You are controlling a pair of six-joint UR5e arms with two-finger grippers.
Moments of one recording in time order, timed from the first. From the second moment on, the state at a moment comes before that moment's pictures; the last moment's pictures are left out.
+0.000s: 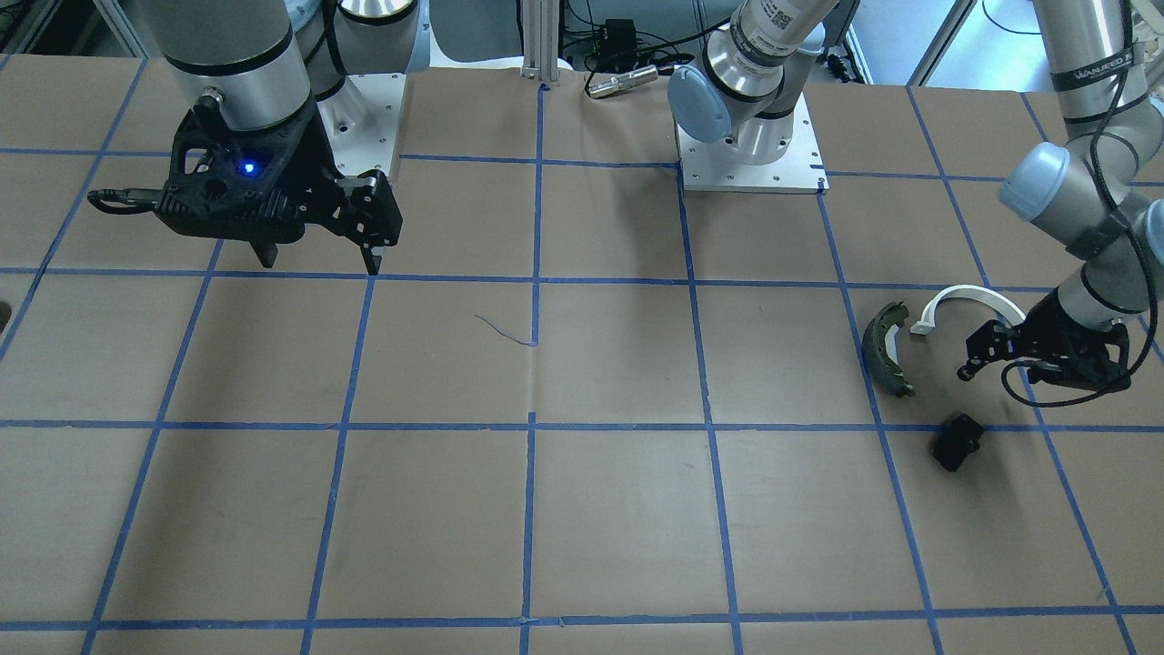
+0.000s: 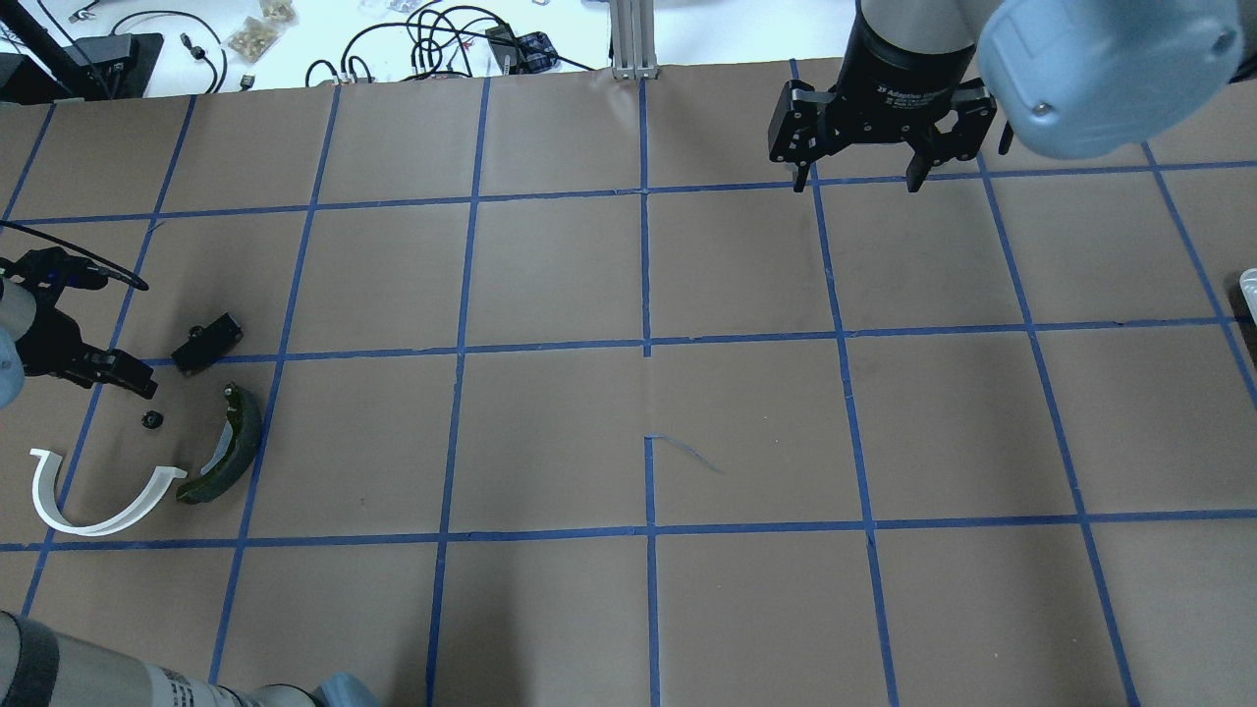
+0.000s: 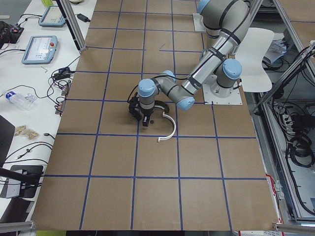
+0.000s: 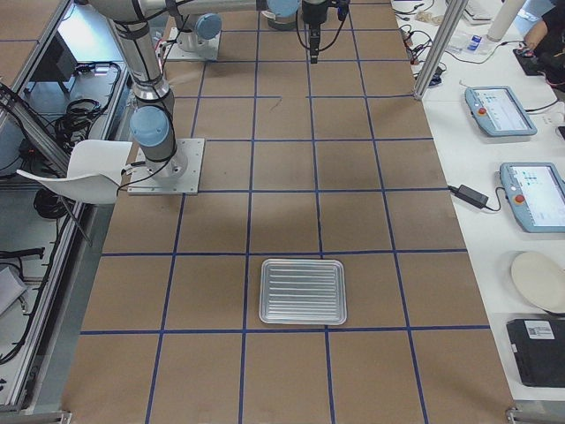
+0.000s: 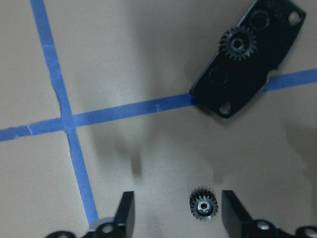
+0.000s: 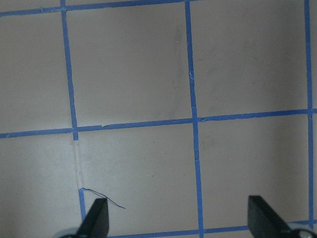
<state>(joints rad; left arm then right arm) -0.87 -1.88 -1.93 -0.87 1.59 0.88 1.69 -1.48 1.48 -1.64 -1.59 0.18</state>
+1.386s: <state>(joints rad) -1.59 -1.60 -1.46 -1.64 1.62 -0.05 1.69 -1.47 1.48 -1.67 -1.60 0.17</state>
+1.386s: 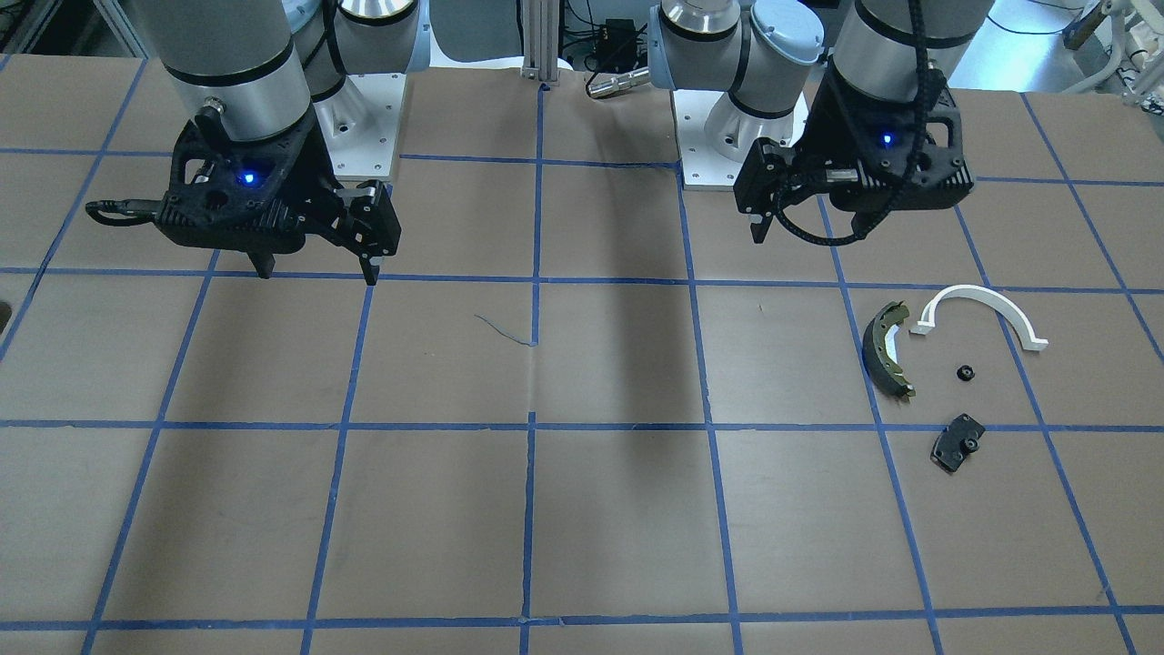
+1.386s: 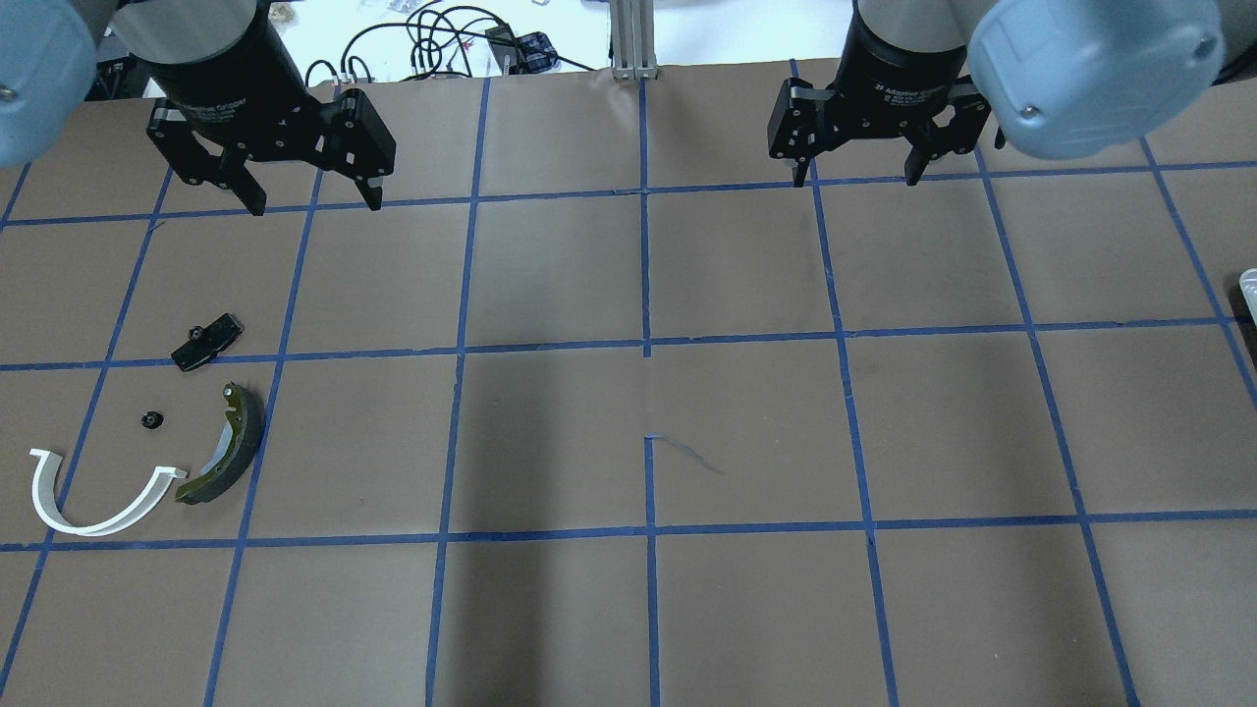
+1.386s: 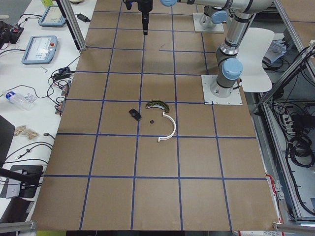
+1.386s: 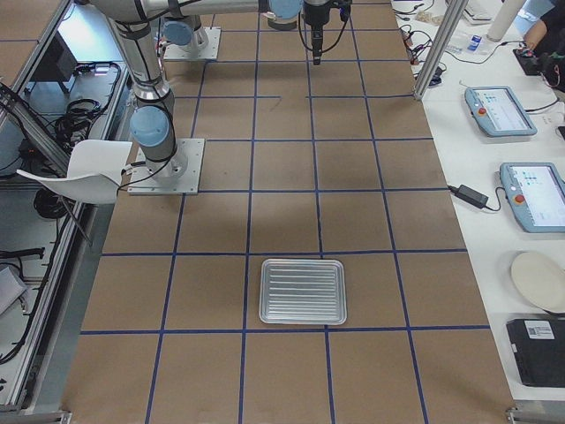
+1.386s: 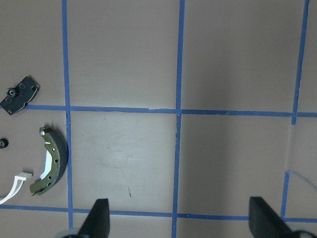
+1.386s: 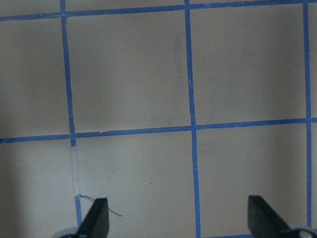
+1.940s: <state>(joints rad) -1.59 -1.58 -1.53 -1.52 1.61 -0.04 1.69 -1.47 1.48 -1.67 -1.60 0.17</state>
